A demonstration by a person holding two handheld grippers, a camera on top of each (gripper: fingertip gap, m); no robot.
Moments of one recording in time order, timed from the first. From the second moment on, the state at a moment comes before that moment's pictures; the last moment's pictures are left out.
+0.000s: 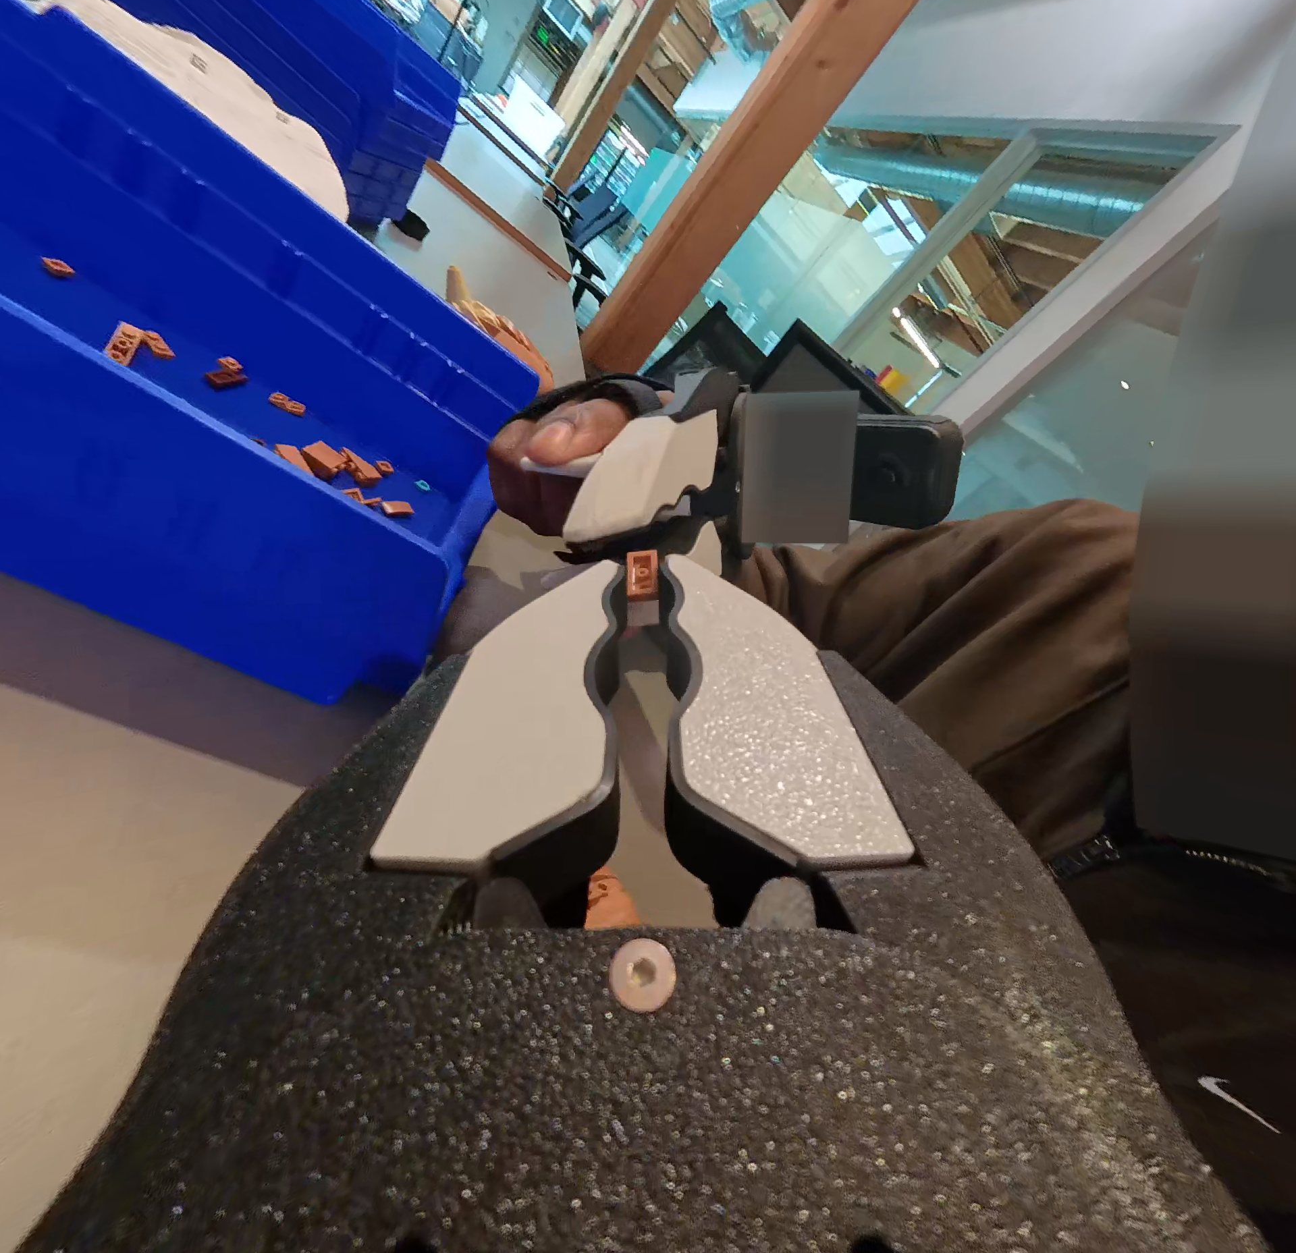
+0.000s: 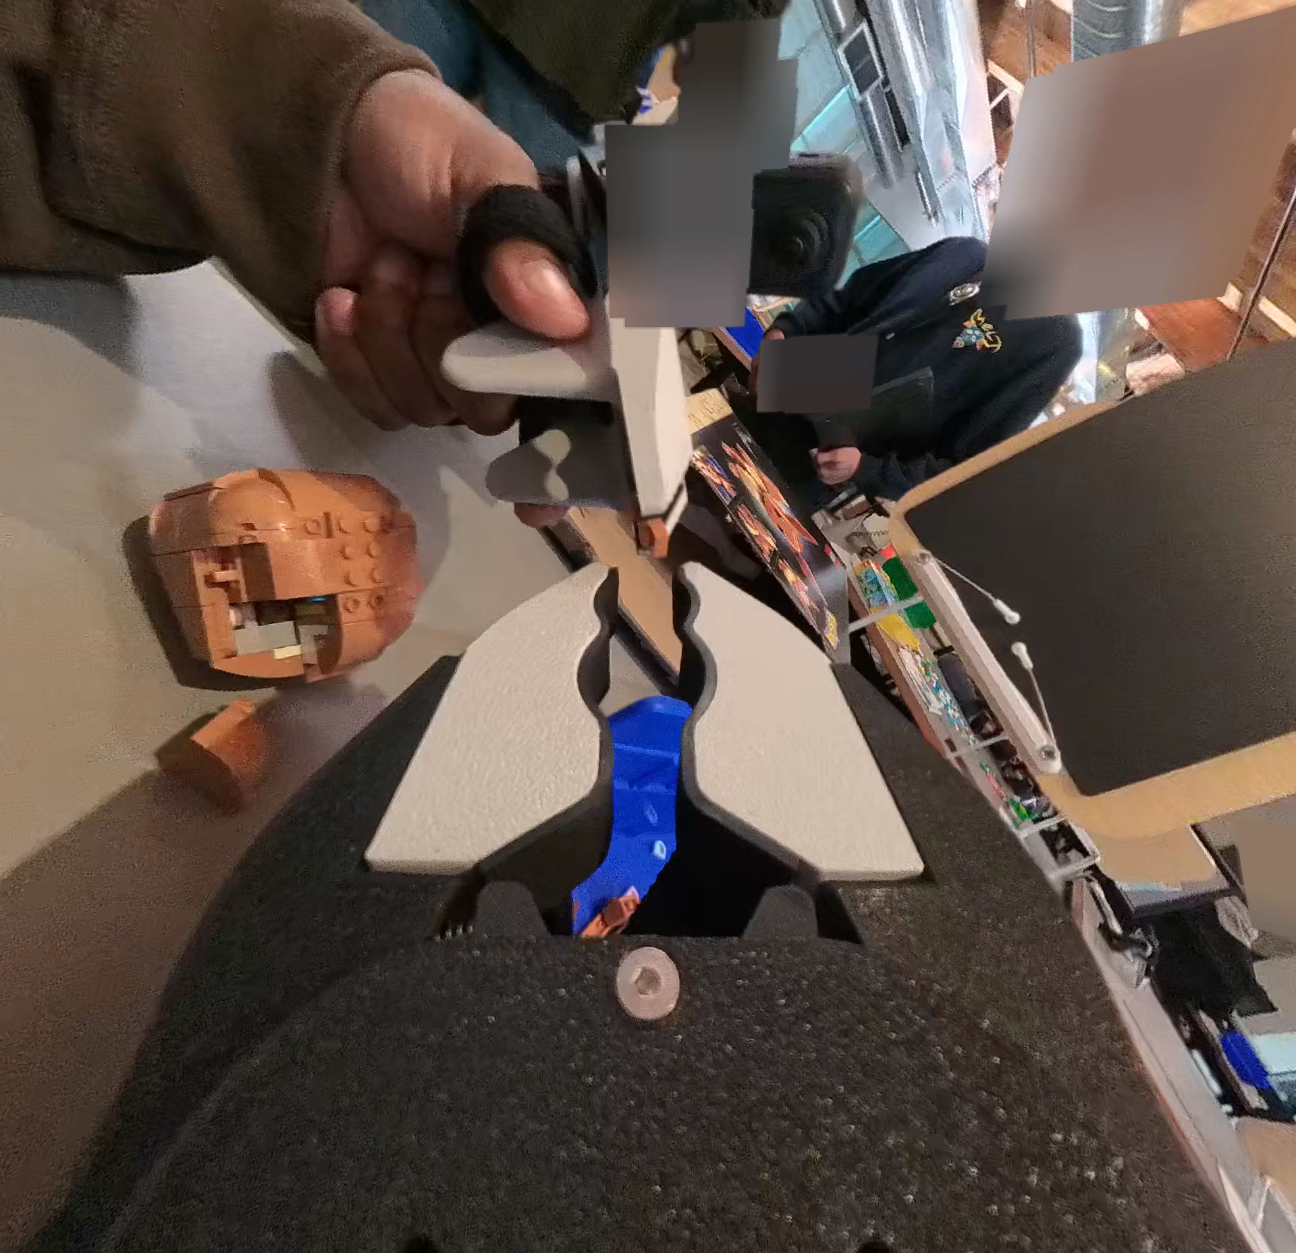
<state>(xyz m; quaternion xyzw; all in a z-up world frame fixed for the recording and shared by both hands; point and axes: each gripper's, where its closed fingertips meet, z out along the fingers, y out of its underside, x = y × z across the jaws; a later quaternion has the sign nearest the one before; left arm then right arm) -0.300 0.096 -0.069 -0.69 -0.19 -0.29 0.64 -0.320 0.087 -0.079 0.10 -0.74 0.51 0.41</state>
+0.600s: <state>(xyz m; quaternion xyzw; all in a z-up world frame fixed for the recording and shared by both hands) -0.311 0.106 -0.073 -0.69 -0.21 -0.25 0.65 -0.332 0.096 -0.079 0.08 -0.75 0.50 0.43</state>
